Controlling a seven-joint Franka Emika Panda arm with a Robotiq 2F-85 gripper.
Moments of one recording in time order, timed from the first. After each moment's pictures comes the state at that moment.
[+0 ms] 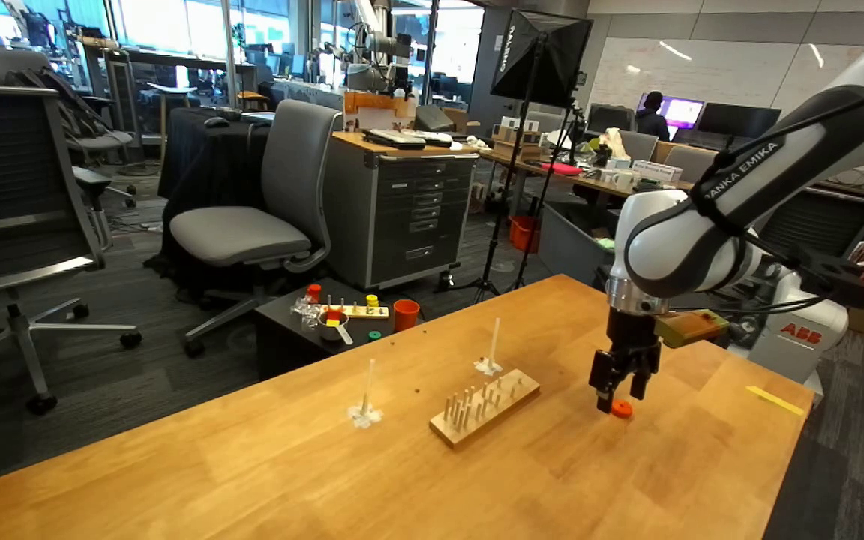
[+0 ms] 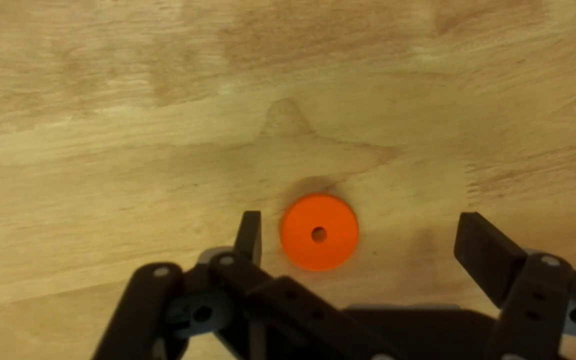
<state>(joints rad) -0.08 0.77 -0.03 -1.92 0.10 2.44 -0.06</state>
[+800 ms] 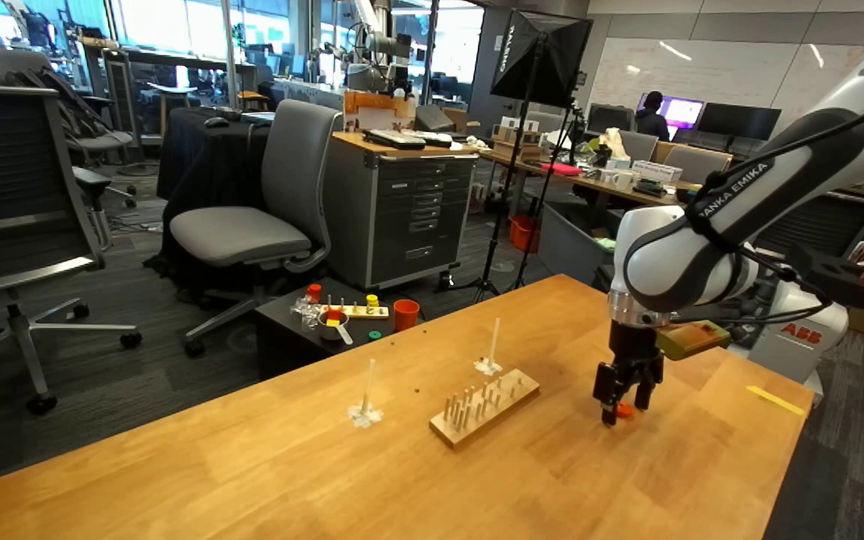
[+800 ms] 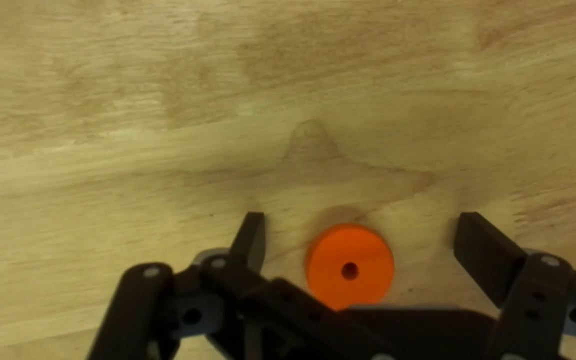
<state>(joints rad) -0.09 0.81 -0.03 -1.91 0.08 2.44 -0.06</state>
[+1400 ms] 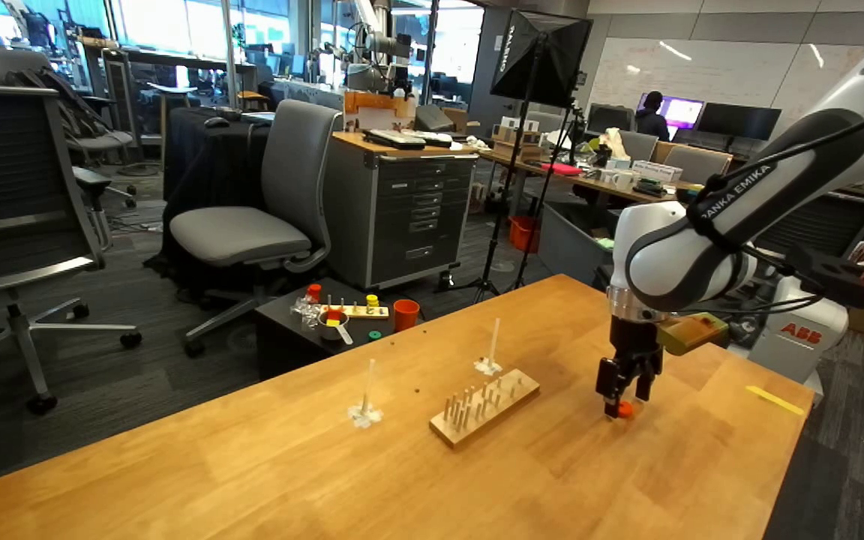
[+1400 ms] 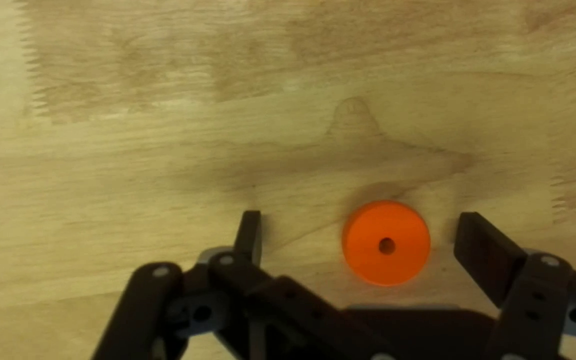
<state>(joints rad) -0.08 0.81 -0.05 -1.89 0.02 2.44 -0.05</state>
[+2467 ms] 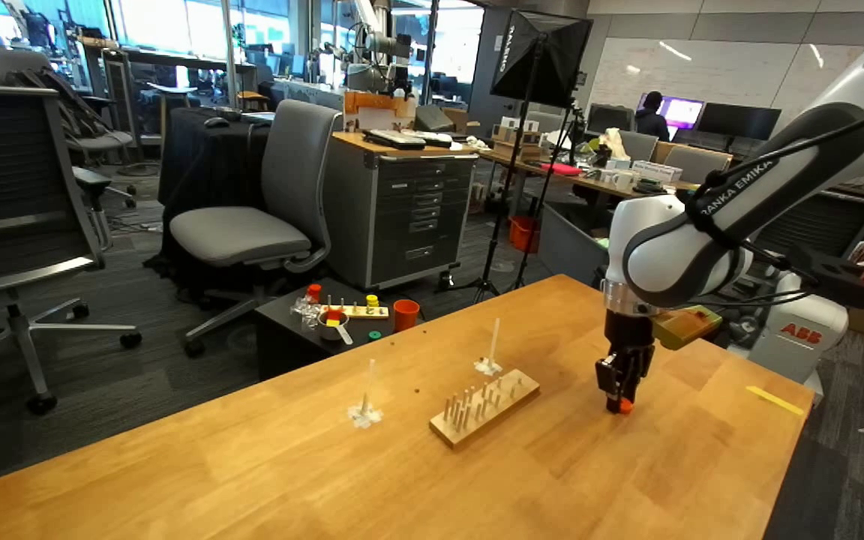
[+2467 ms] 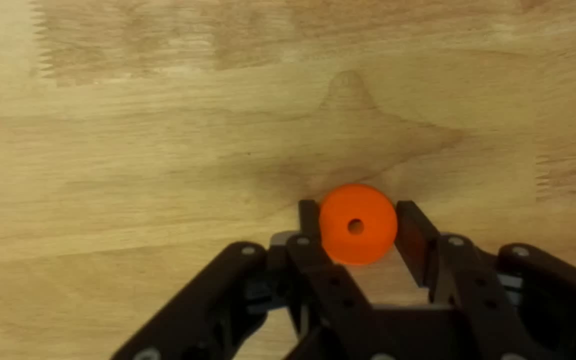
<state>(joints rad) -0.07 0.80 -0.04 -1.88 -0.01 2.44 -0.05</state>
